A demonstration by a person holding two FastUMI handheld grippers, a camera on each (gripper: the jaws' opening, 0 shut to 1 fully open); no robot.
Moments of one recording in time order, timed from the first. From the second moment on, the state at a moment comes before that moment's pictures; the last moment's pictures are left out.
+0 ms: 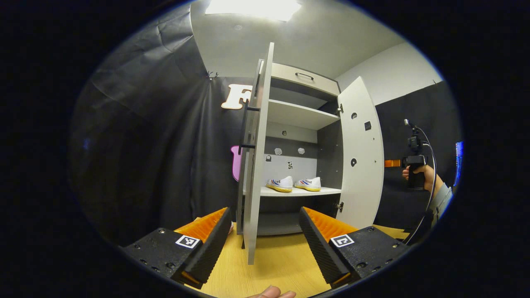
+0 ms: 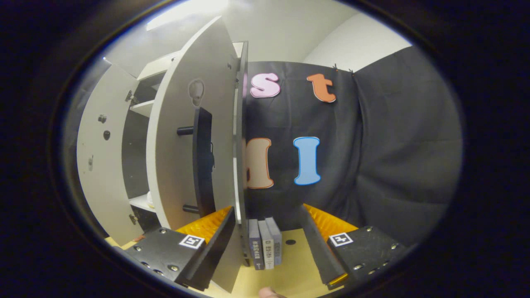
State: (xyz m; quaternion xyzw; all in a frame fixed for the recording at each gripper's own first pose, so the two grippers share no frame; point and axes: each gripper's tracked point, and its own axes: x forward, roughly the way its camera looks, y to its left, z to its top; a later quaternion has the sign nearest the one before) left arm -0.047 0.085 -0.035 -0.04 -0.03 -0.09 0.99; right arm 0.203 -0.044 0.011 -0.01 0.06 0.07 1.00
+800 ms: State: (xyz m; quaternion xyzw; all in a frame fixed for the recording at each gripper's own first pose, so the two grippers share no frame) left arm -0.032 0.153 -0.022 0.00 -0.02 0.00 1.00; right arm 0.200 0.037 -0.012 0.06 0.05 0.08 0.99
